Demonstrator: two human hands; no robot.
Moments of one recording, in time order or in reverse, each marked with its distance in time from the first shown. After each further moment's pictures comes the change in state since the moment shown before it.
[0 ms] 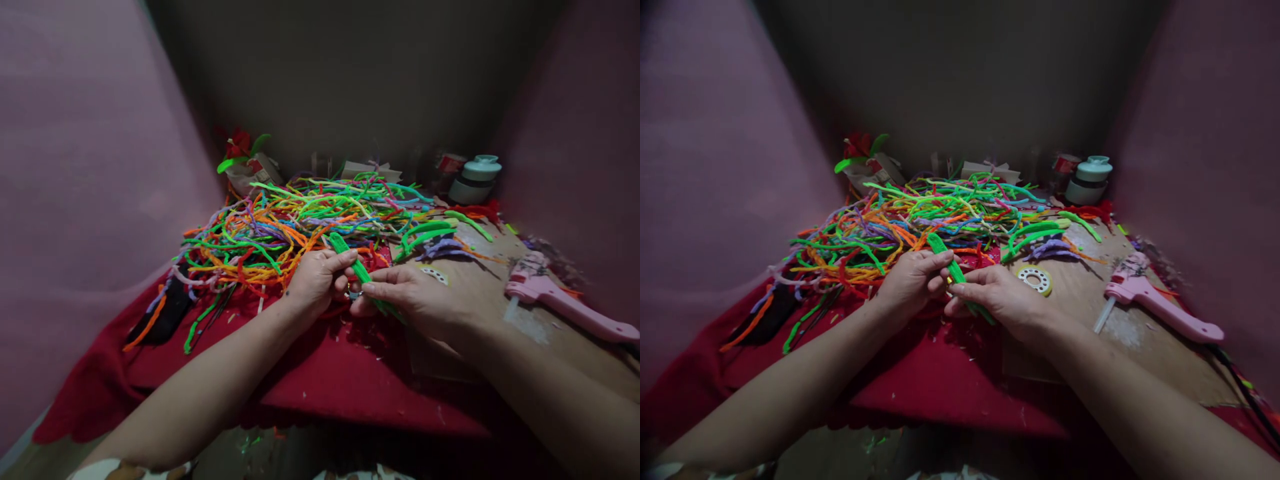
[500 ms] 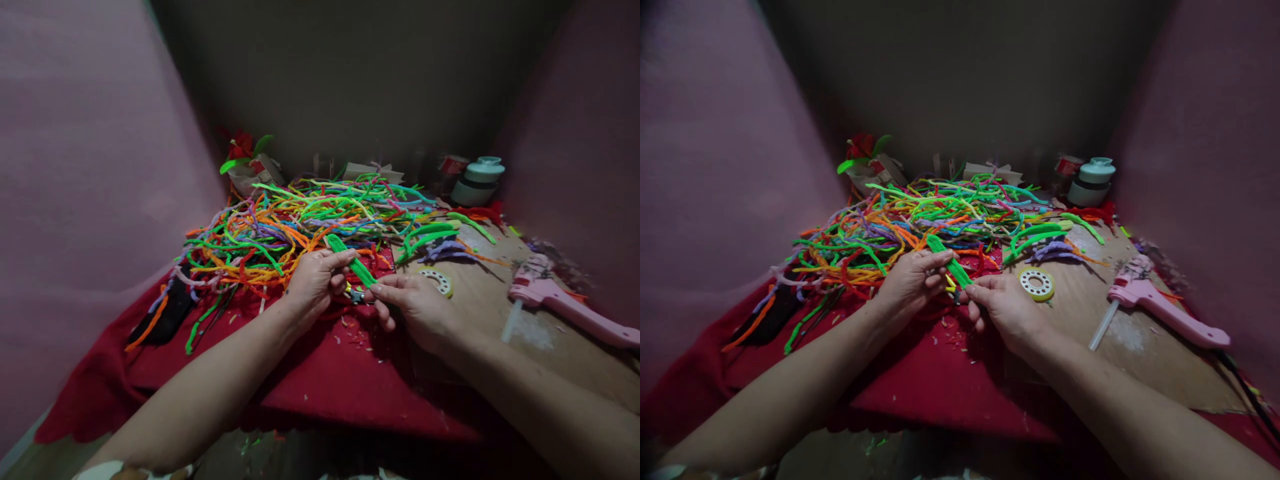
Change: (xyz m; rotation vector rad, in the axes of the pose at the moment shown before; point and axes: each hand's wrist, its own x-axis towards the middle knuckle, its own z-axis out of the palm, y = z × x) left_hand 0.005 0.002 -0.002 -0.127 0.110 0.022; right_hand 0.004 0.021 0.005 0.089 0.230 -0.056
